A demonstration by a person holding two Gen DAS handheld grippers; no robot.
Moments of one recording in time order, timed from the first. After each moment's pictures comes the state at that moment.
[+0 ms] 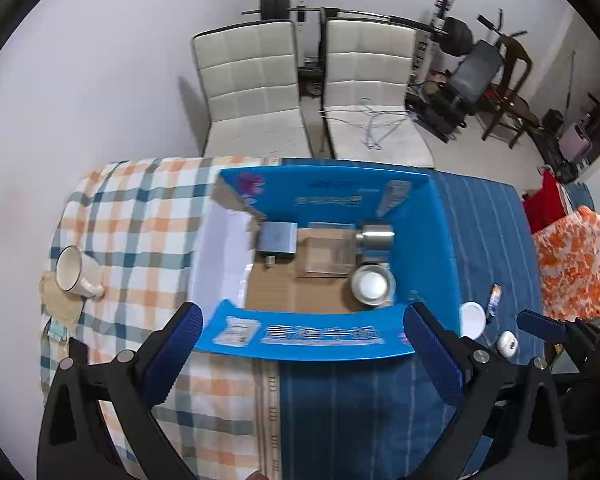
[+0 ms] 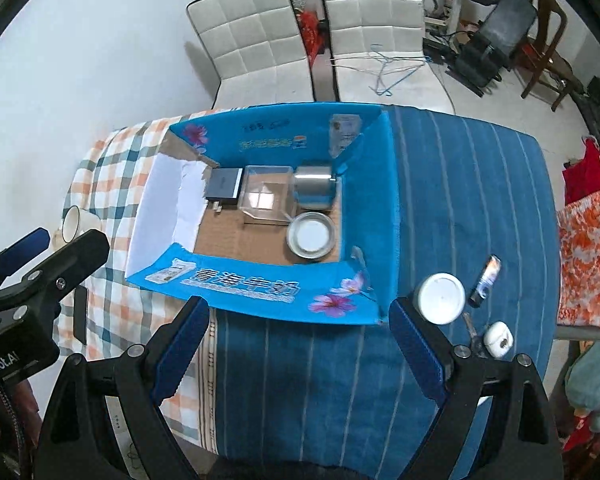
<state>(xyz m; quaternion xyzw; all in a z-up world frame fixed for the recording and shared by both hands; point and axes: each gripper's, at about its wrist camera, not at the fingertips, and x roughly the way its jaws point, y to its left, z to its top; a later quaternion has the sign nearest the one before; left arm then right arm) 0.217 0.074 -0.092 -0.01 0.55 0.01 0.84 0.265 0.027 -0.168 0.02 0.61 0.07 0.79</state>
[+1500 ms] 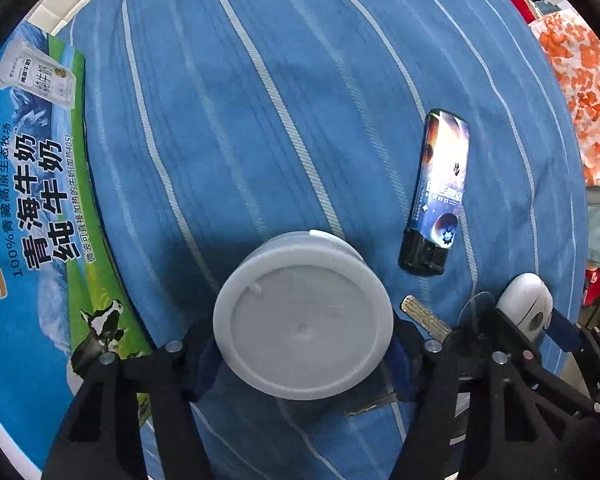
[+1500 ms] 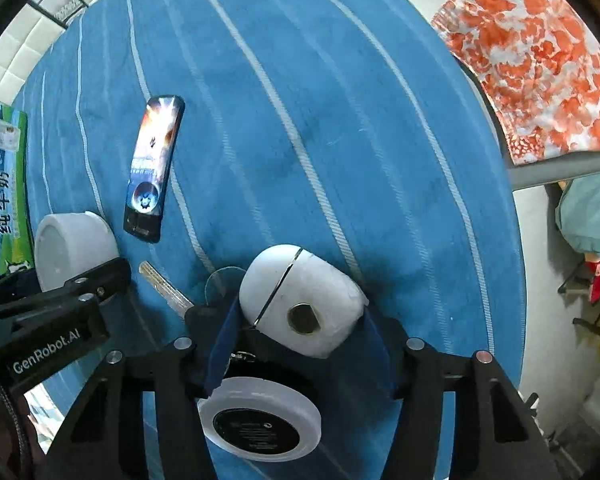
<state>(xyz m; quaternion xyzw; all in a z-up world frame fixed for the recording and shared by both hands) 0.254 -0.235 -0.369 0.12 0.74 -0.11 0.65 0.237 -0.280 -0.396 0.14 0.70 -0.16 0.68</state>
